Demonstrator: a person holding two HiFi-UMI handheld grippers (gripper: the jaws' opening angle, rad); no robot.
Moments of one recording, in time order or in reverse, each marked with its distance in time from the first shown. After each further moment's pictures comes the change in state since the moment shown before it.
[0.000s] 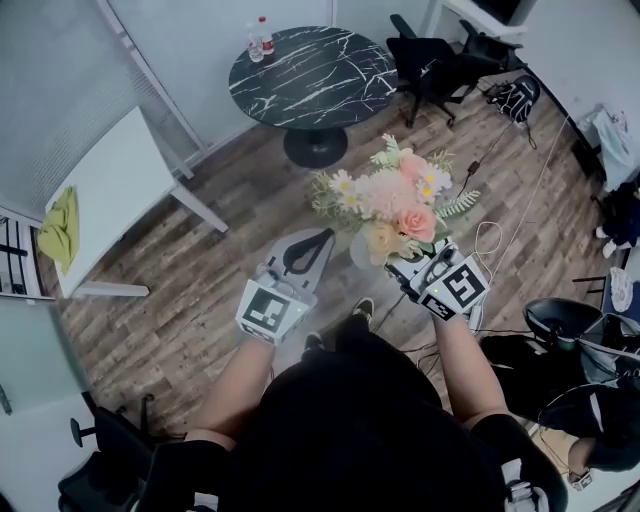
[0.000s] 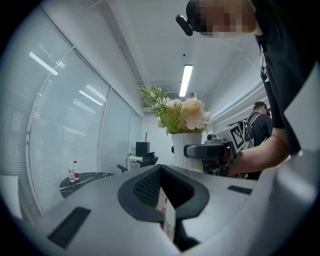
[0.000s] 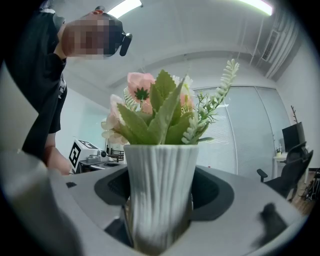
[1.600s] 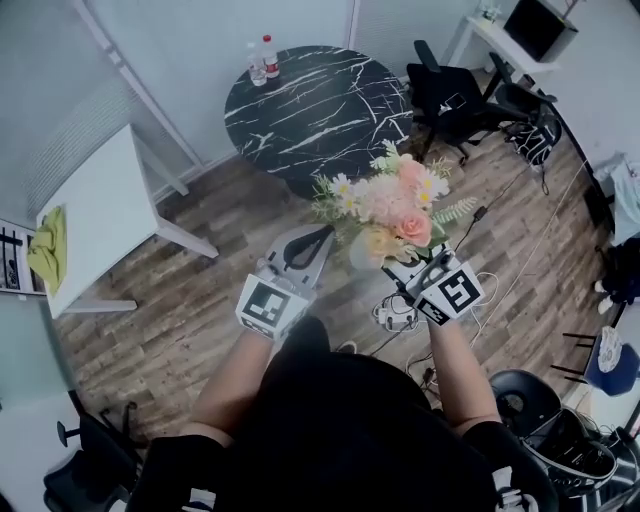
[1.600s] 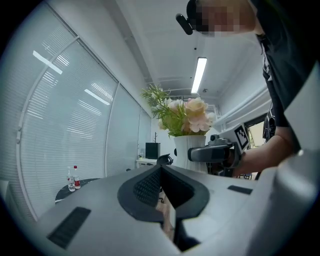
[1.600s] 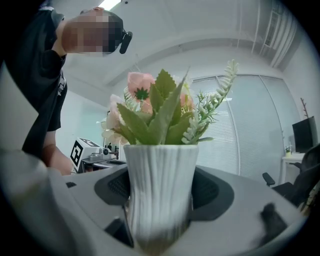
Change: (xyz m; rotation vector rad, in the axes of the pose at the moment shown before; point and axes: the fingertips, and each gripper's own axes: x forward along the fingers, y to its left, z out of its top) left arm 0.215 0.170 0.008 -0.015 -0.002 0.087; right arm 0.130 -0.239 -0.009 0.011 0.038 0.069
